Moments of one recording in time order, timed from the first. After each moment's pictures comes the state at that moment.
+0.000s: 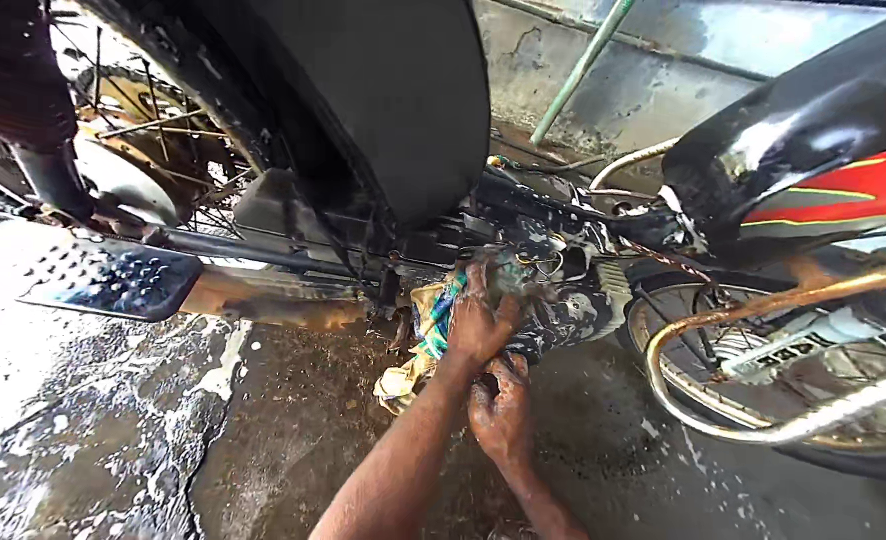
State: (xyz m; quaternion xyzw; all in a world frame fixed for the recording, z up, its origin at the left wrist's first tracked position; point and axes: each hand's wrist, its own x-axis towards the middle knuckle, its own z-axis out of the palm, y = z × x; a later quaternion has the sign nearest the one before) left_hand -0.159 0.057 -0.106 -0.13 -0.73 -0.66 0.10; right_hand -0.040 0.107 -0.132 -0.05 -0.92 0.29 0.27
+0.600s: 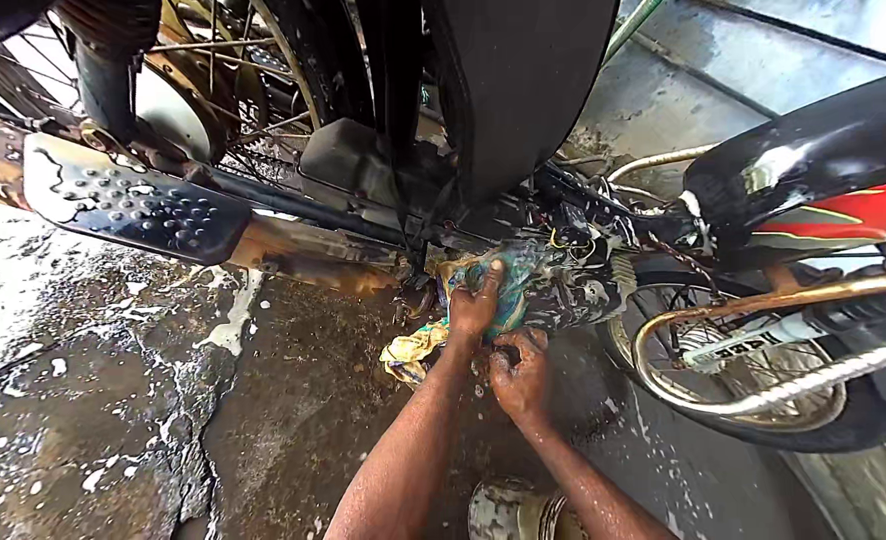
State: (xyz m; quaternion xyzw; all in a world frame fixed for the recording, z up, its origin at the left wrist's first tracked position) left_hand -0.145 0.024 -0.128 0.06 -0.53 -0.84 -0.15; right_hand -0.037 0.110 -0.127 -0.04 -0.95 0.20 0.24
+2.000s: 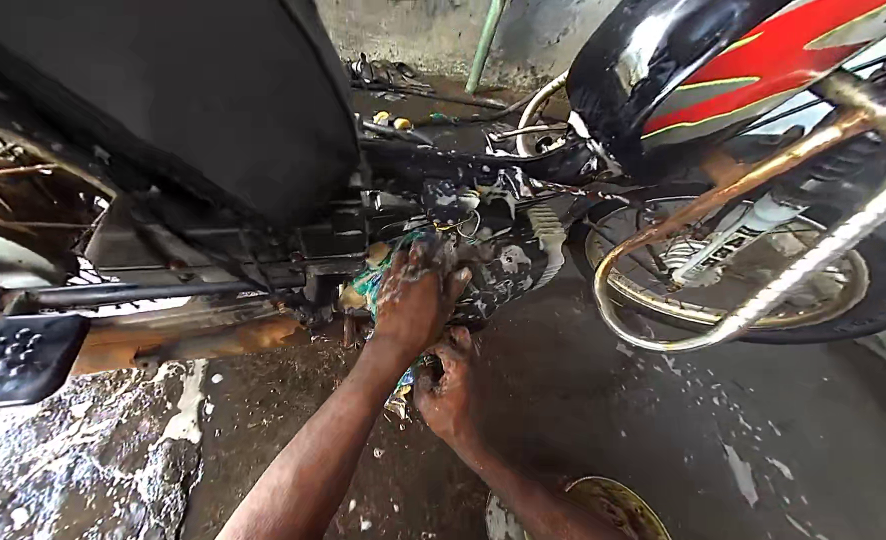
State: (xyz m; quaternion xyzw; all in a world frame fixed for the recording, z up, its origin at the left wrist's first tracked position) left_hand -0.156 0.036 -0.066 -0.27 -0.91 -0.30 0.06; right_hand -0.037 0.099 -0.129 -0.11 -0.92 0.28 0.26
